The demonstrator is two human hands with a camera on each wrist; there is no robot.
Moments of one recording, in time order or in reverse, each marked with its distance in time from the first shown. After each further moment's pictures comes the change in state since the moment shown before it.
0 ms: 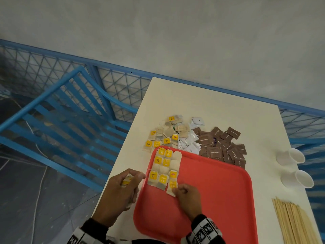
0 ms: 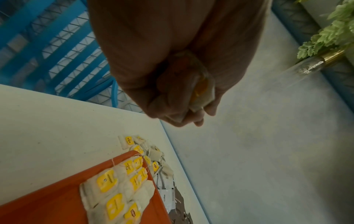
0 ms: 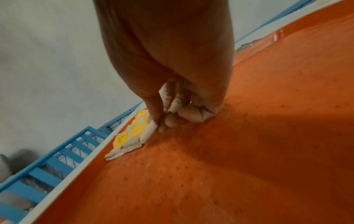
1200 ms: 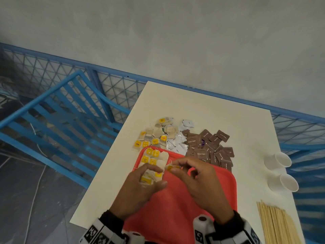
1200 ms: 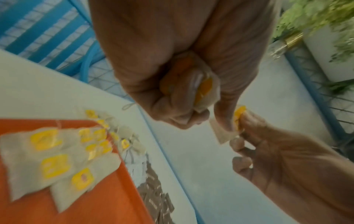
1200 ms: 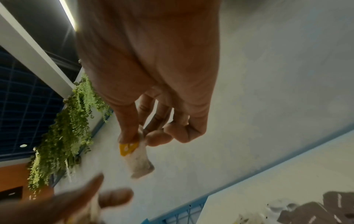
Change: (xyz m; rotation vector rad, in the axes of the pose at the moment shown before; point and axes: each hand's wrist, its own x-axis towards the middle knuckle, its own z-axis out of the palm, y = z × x) left_hand -0.012 0.022 0.098 0.088 -0.085 0.143; right_hand -0.060 -0.133 -0.138 0.015 -0.138 -0.700
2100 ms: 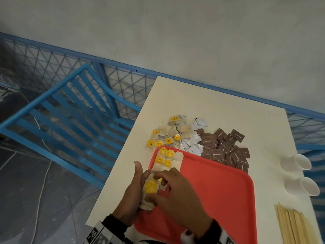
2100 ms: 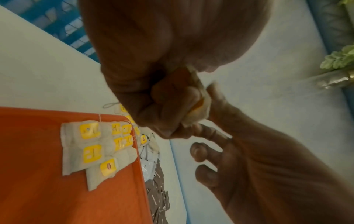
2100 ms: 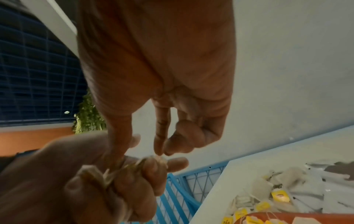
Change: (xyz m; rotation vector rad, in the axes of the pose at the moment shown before) left_hand 0.013 -0.036 -0.054 -0.460 -0.070 -0.411; right_hand 0.008 -0.006 0.110 -0.318 -0.247 0.141
